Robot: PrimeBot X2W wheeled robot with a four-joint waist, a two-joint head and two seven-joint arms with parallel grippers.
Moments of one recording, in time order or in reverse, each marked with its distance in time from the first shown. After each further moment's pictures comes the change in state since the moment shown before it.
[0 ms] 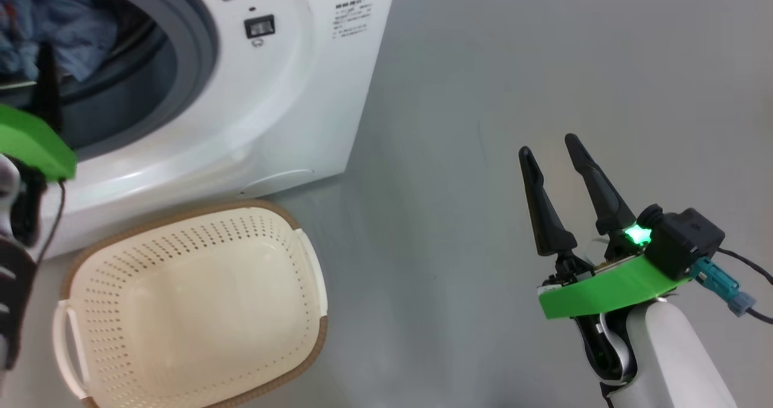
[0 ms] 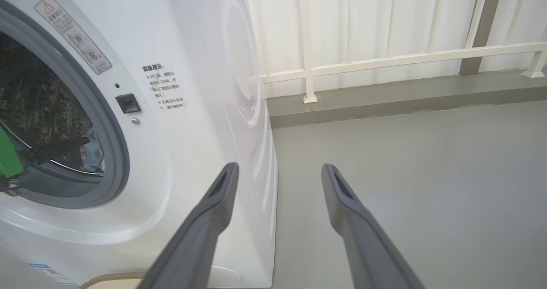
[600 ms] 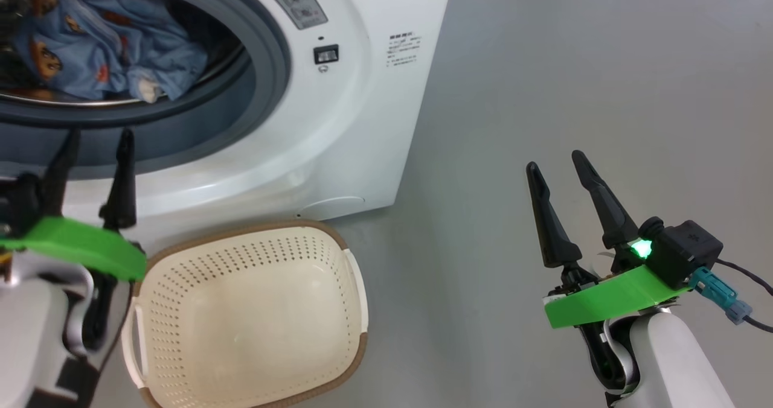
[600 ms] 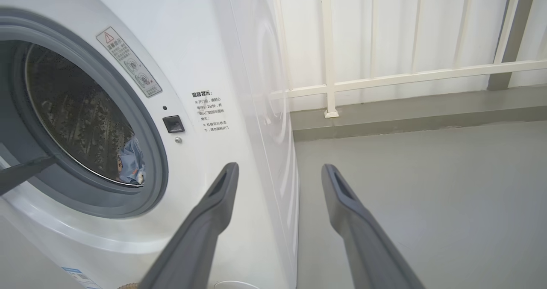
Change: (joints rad) left arm 0.467 -0.029 0.206 -0.535 0.121 0.090 -0.007; right arm 0.033 -0.001 -0.028 0.025 -0.032 0.000 0.000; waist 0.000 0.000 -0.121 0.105
